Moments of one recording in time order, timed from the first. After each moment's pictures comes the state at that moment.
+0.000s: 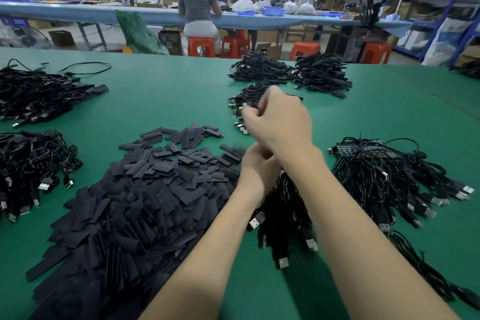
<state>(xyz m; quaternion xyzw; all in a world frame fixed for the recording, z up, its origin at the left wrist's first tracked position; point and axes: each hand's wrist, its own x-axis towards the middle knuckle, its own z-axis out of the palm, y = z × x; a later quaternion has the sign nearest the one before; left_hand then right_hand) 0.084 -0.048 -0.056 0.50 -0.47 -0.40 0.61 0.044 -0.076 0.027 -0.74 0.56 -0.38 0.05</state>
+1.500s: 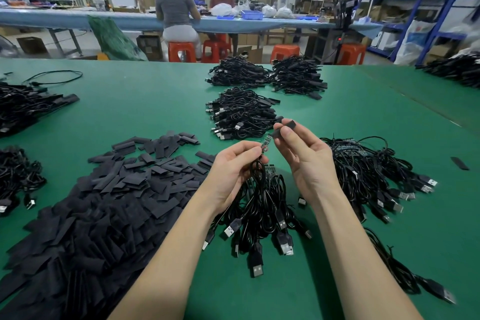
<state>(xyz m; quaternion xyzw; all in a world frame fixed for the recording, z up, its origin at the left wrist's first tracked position) 0.103 -0.037 -0.044 0.35 -0.45 -0.58 0.58 -0.050 -0.062 -0.026 -0.37 0.26 -0.64 0.62</state>
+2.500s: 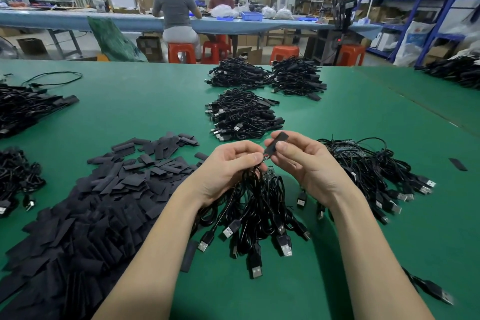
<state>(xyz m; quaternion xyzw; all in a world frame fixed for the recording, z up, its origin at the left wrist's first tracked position) 0.122 -0.035 -0.028 0.33 -0.55 -0.60 0.48 -0.073 -0.057 -0.016 -0.49 0.26 -0.48 0.67</state>
